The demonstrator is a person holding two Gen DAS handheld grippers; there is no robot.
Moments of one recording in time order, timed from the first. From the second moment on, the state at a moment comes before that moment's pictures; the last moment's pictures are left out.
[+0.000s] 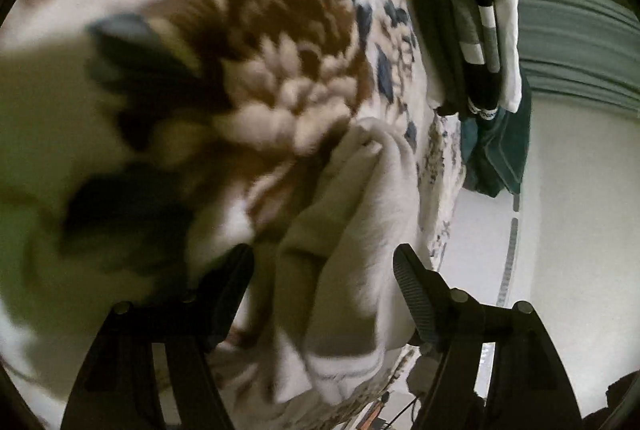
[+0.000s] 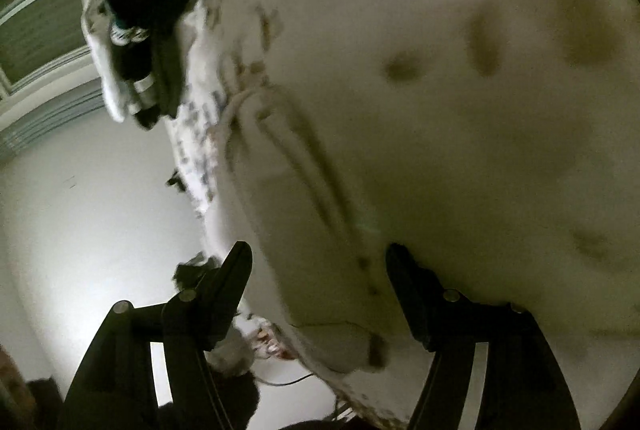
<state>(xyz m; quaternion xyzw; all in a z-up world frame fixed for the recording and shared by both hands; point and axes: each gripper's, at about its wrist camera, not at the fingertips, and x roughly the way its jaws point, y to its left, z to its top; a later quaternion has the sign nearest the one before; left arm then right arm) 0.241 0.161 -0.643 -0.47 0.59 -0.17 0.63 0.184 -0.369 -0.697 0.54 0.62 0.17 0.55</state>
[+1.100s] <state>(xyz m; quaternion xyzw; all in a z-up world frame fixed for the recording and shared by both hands) 0.342 0.107 -0.485 -0.30 0.58 -0.22 0.73 0.276 -0.309 -0.543 0.47 0.59 0.15 0.64</state>
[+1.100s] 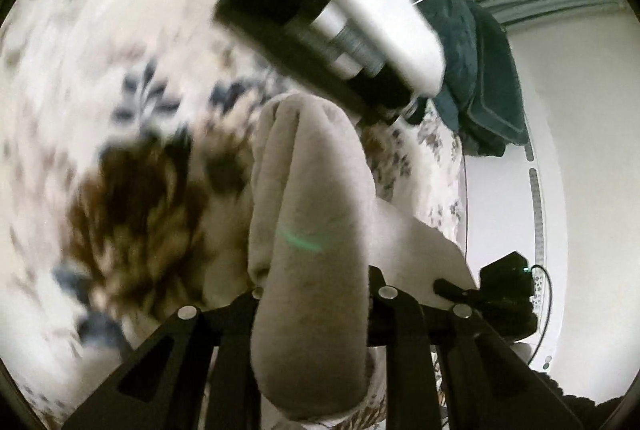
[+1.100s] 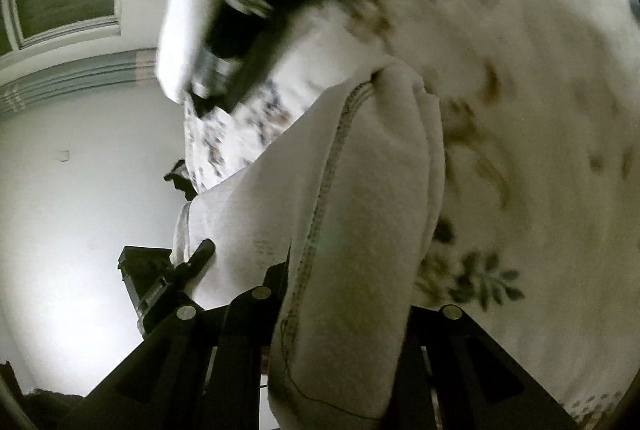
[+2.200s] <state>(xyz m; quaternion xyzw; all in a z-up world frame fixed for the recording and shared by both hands) 0.635 0.094 -0.462 -0.22 0.56 -0.19 0.77 0.609 -0.308 -0.501 0.41 0.57 0.14 0.70</state>
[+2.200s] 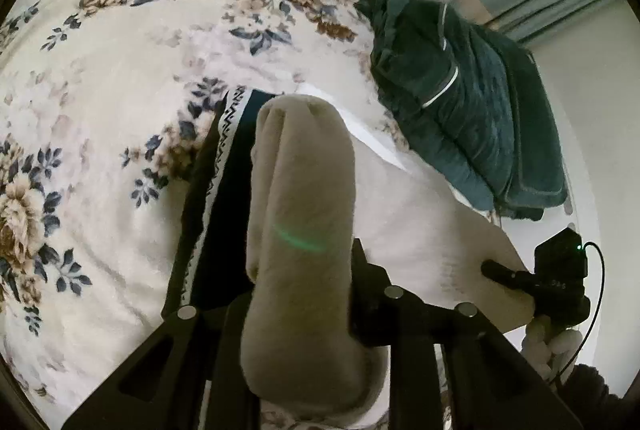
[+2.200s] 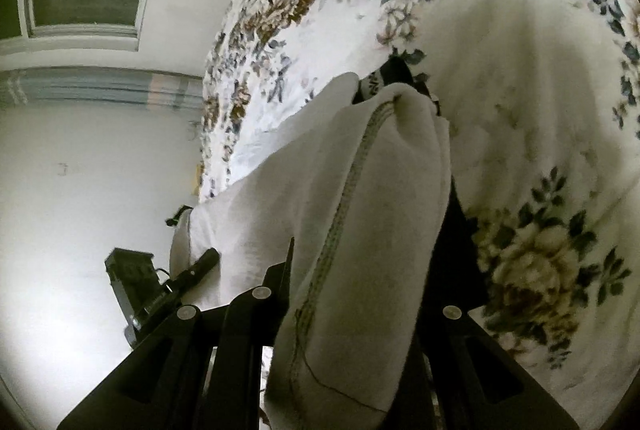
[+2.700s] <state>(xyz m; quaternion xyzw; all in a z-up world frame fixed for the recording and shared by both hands) 0.607 0.085 -0.416 -0.06 0.55 -0.05 0.83 0.561 -0.274 -0.449 0.11 0.64 -0.08 0.76</state>
